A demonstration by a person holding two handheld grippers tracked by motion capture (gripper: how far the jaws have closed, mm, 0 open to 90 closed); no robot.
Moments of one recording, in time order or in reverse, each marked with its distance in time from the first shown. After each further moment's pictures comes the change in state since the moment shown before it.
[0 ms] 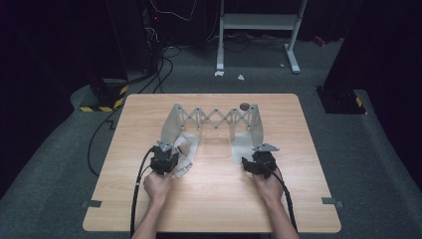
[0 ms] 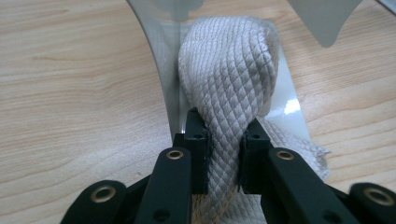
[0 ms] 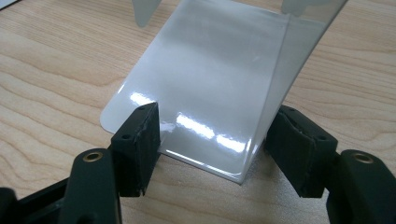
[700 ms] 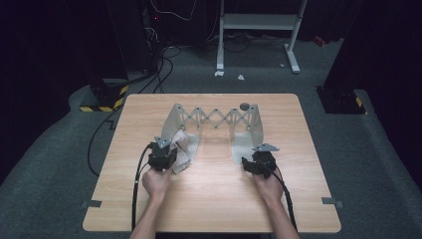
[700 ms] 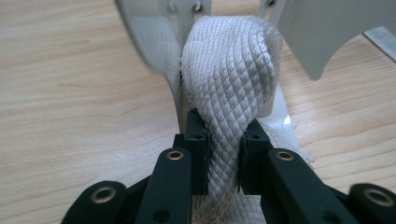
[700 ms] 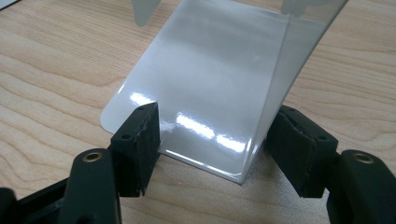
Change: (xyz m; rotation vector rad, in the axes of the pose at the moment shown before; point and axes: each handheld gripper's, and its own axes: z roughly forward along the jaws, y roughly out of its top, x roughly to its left) left arm 0.001 0.023 -0.023 -0.046 0.018 0.009; right arm 0.000 0.000 0.000 -0.001 0.000 -0.001
